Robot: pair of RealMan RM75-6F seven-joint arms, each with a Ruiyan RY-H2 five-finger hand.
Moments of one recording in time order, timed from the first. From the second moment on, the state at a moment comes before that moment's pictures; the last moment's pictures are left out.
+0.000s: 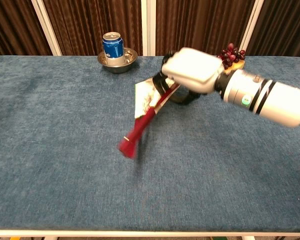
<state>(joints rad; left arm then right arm) -0.24 -1.18 -0.08 -1.51 1.62 1.43 -0.26 0.94 -1.86 0.02 -0.70 -1.74 1.13 0.10</state>
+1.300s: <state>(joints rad) -0.68 -1.69 -0.30 -1.44 1.27 1.04 -0.57 1.08 -1.43 0.25 -1.44 -1.50 0.98 -0.17</state>
